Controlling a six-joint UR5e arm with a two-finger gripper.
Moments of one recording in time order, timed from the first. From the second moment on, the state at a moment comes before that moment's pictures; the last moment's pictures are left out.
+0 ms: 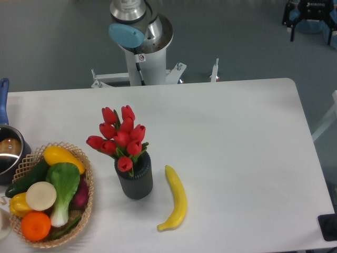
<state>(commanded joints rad) 3.32 -1.58 -1.70 -1.19 1.17 1.75</state>
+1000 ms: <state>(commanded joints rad) 3.30 -1.58 -1.78 -1.19 0.97 1.71</state>
